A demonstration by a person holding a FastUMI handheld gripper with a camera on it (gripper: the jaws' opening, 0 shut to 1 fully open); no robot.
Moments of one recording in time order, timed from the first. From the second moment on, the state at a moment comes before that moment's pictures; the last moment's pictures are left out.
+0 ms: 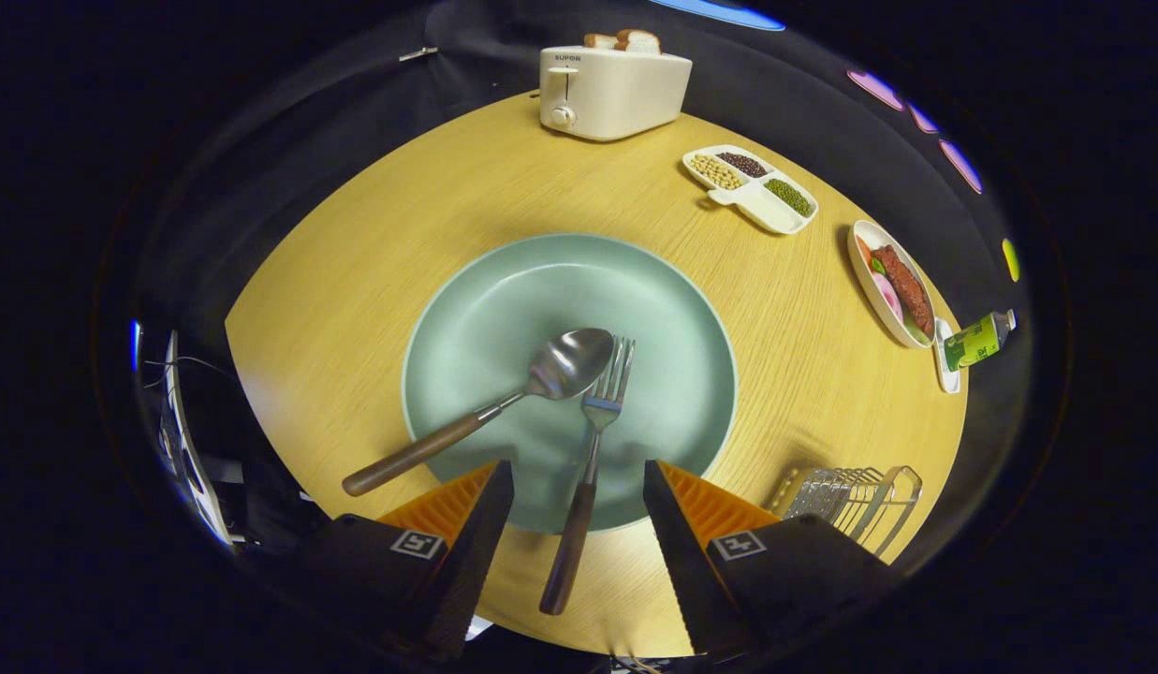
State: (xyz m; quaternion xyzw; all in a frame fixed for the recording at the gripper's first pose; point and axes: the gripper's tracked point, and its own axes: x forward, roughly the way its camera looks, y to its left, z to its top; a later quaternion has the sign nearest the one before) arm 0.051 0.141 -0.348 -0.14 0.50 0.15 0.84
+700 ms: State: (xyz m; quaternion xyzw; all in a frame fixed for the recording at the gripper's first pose) arm 0.054 0.129 -0.368 -0.08 0.58 0.12 0.80
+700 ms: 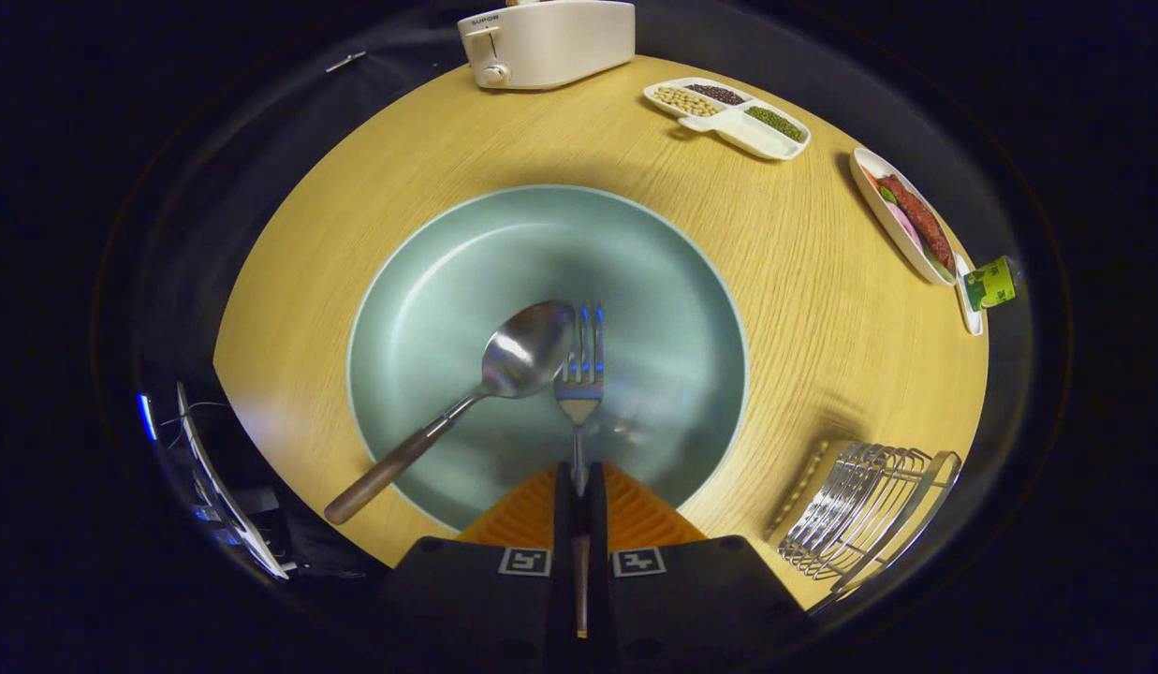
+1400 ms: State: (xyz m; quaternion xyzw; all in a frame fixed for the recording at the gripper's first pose) arm 0.047 0.084 -0.304 -0.06 0.55 0.12 0.82
